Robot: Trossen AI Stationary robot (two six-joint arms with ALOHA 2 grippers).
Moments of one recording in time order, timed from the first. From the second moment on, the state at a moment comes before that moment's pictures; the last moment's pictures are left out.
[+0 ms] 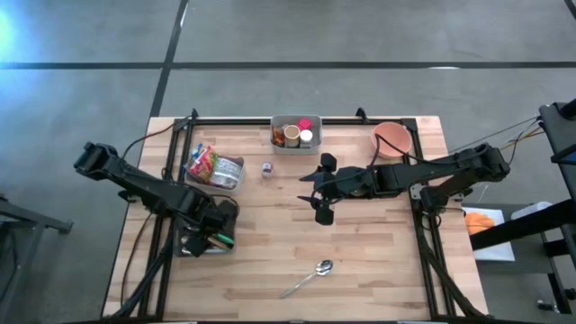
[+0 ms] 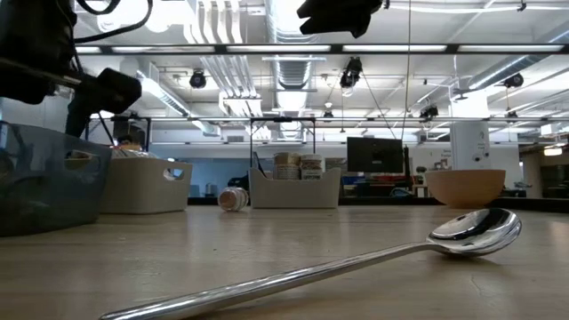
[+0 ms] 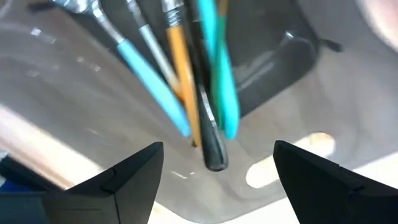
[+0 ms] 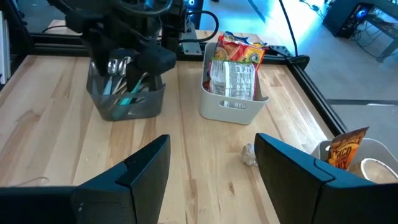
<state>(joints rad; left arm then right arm) -0.36 1.29 0.80 -0.85 0.16 -2.90 0.15 1.42 1.13 -0.18 0.29 0.05</state>
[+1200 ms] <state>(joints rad) -0.37 1.12 0.80 -0.47 -0.54 -0.71 0.15 1.42 1.13 -0.18 0.29 0.05</state>
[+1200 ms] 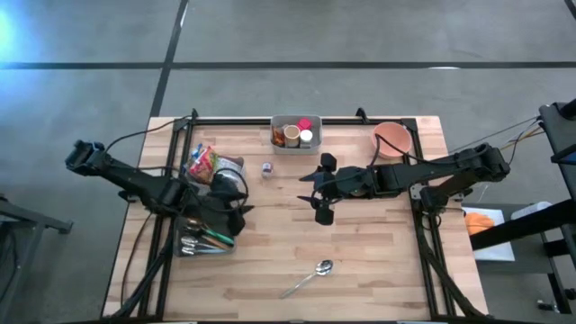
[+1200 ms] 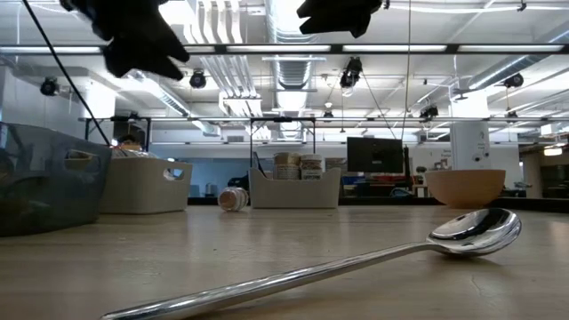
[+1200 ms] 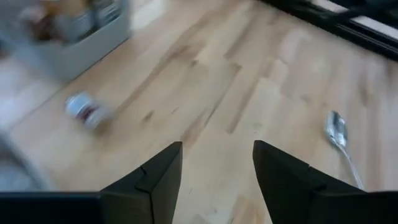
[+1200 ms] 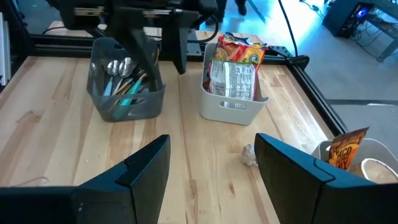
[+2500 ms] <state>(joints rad) -0.11 1.21 0.82 -0.36 -0.55 -0.78 0.15 1.42 1.13 -0.18 0.29 0.05</state>
